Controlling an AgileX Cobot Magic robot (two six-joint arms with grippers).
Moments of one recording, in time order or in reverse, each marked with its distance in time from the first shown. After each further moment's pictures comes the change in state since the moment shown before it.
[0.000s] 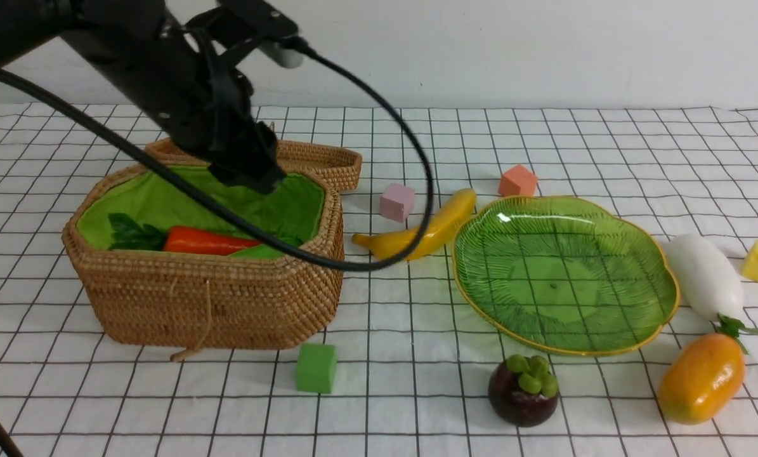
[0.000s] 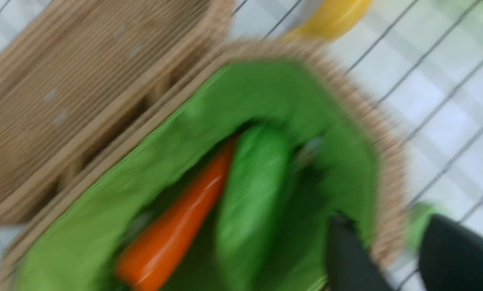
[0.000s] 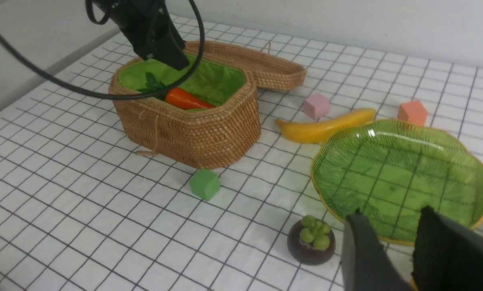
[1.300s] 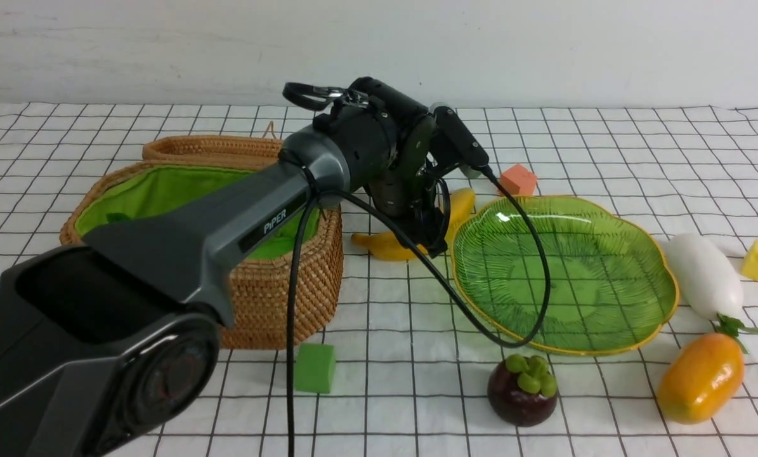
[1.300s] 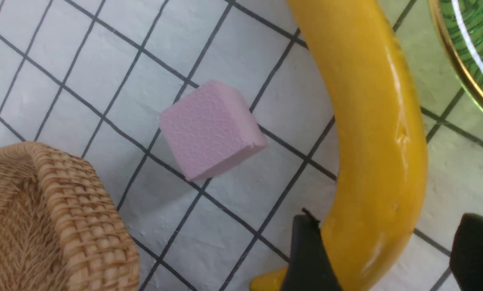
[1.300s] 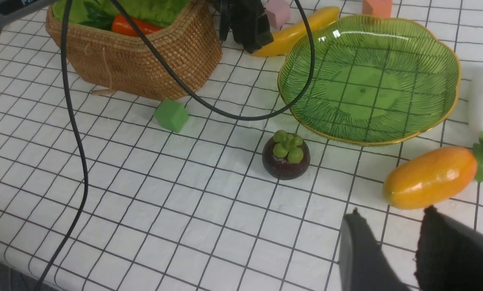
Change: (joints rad) right arm 0.000 0.000 -0.007 -0.053 0.185 0.102; left arm -0.193 0.693 -0.562 0.307 -0.116 -0.110
